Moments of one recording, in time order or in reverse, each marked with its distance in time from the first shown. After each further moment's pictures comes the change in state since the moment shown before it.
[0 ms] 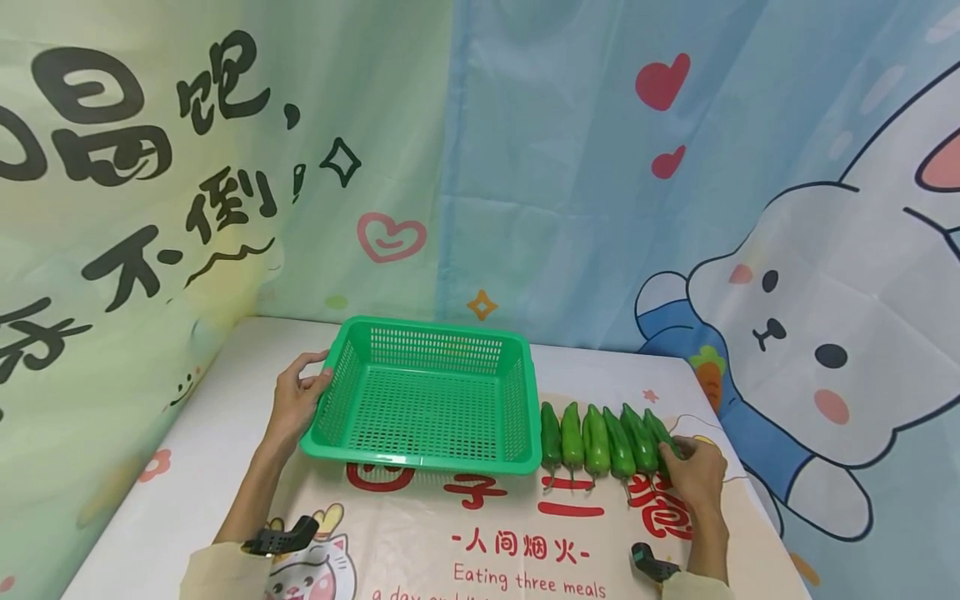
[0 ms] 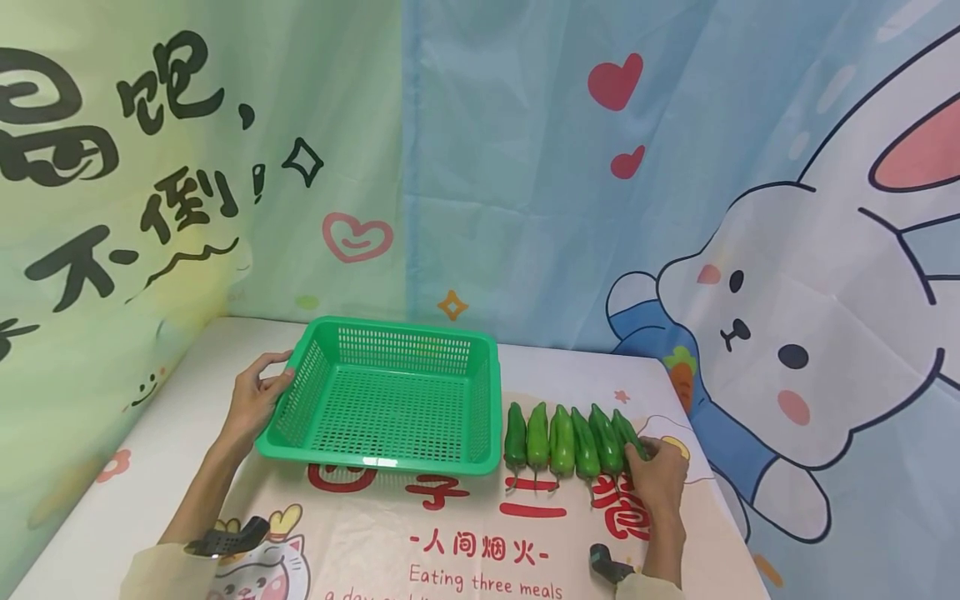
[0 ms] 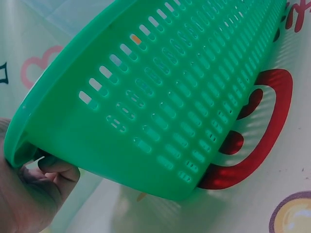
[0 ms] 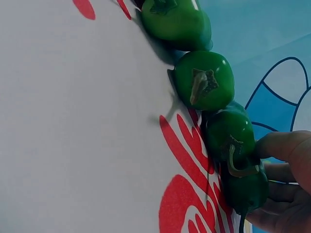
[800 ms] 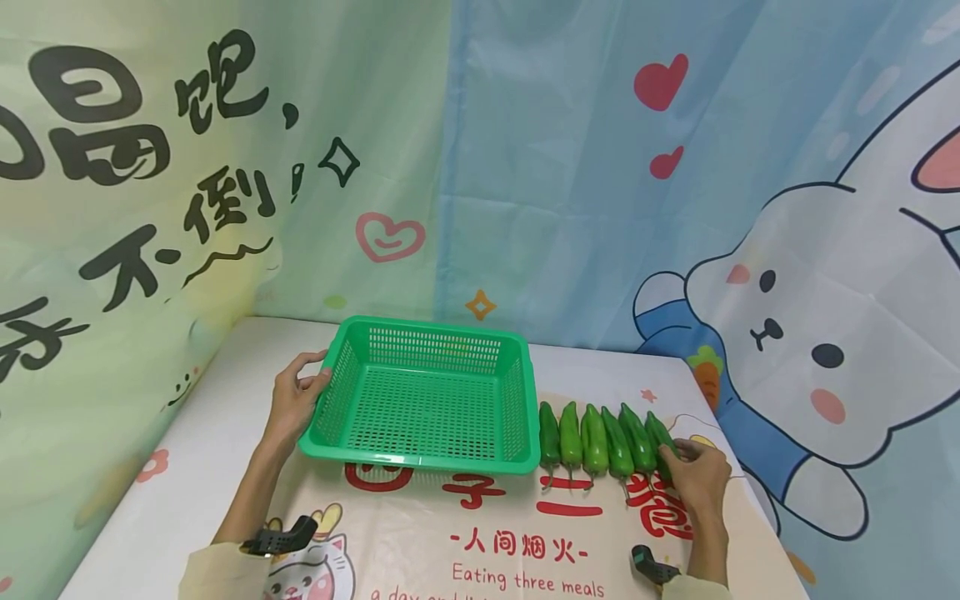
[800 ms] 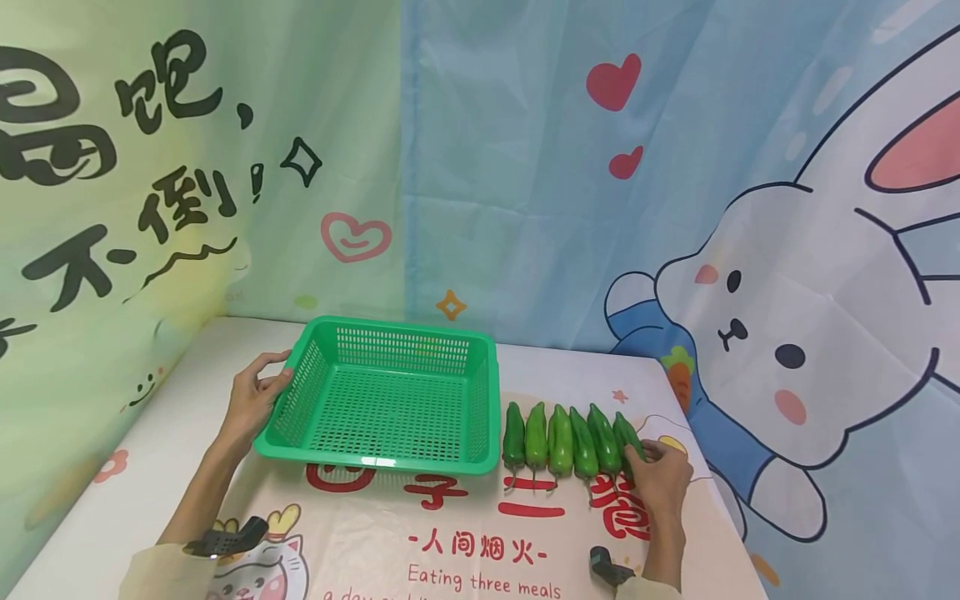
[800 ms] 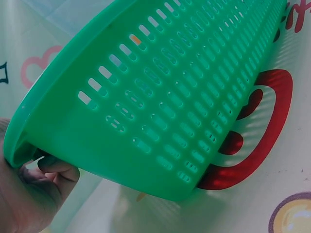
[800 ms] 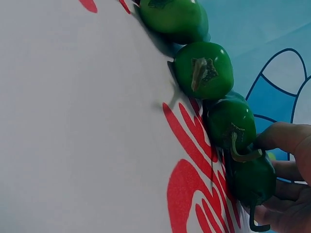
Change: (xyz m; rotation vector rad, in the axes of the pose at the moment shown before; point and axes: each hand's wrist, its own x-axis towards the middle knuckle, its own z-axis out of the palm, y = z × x) left_hand 0.001 -0.005 -0.001 -0.002 -0.013 0.002; right_hand -0.003 0.007 -0.001 0.054 0.048 0.087
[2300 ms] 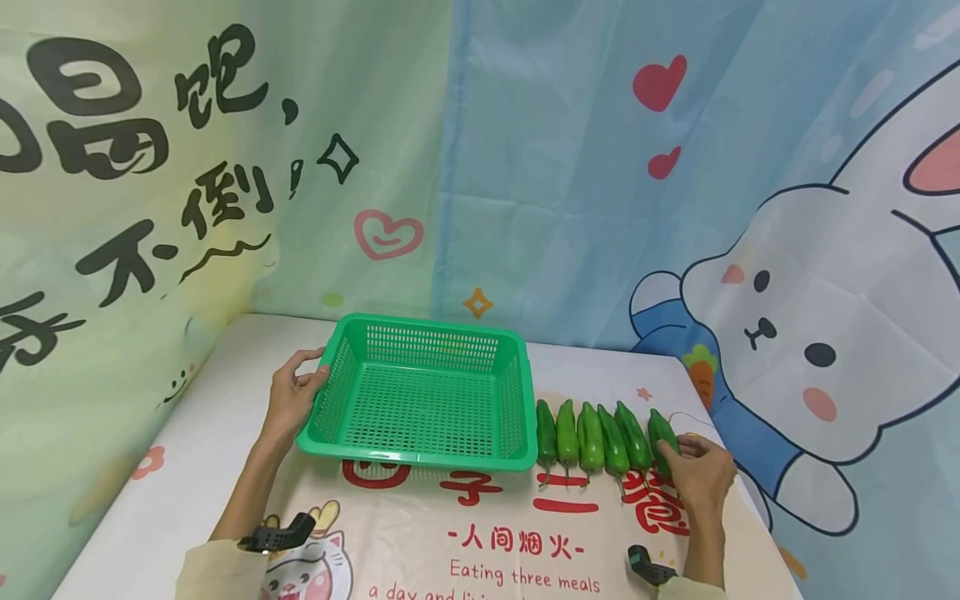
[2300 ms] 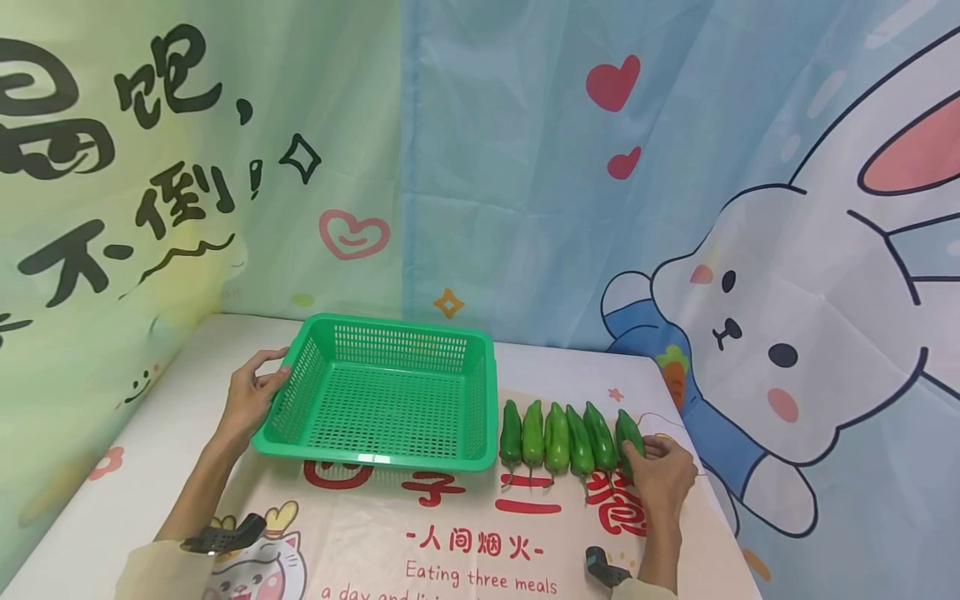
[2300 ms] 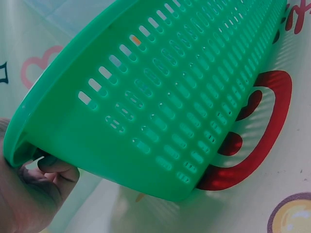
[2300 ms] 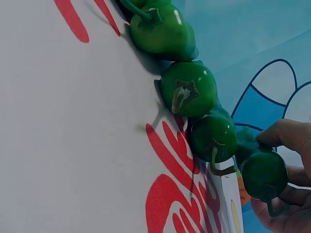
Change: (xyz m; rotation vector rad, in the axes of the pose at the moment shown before) left_hand 0.001 0.000 -0.002 -0.020 -0.010 -0.011; right_hand -0.011 -0.013 -0.008 0.073 0.125 0.002
